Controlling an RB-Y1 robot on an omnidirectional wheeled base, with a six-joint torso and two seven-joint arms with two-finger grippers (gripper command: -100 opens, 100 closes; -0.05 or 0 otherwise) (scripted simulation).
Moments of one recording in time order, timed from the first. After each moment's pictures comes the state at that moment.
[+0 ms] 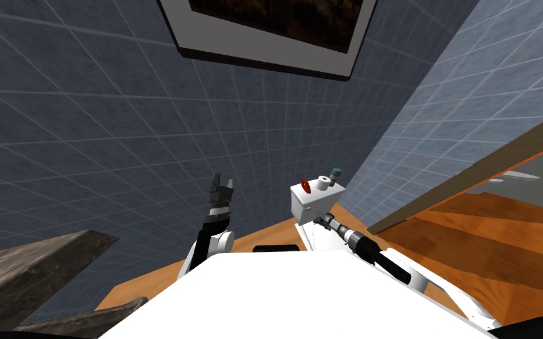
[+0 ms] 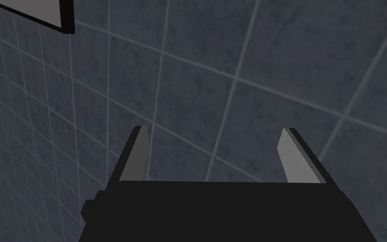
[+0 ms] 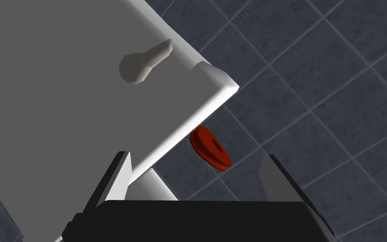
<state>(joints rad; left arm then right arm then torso) 0.48 0.01 -0.07 -2.25 0.02 -0.37 0.06 0.64 -0.91 0.20 -1.96 0.05 -0.02 0.00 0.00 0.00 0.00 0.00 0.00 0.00</state>
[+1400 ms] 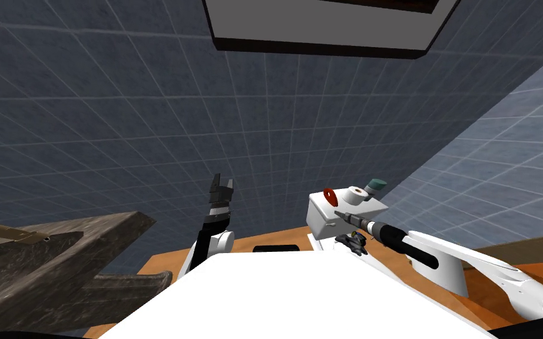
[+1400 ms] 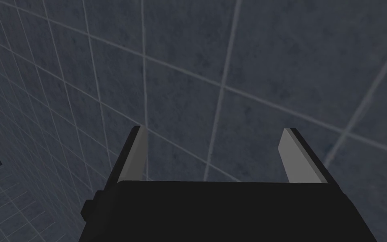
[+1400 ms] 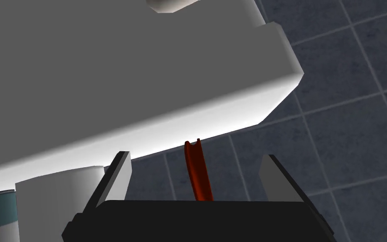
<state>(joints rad) 0.48 0.01 -0.07 -2.25 0.02 -0.37 0.06 0.60 -1.30 0.19 -1.77 0.15 -0.01 -0.09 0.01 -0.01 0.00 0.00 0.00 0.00</state>
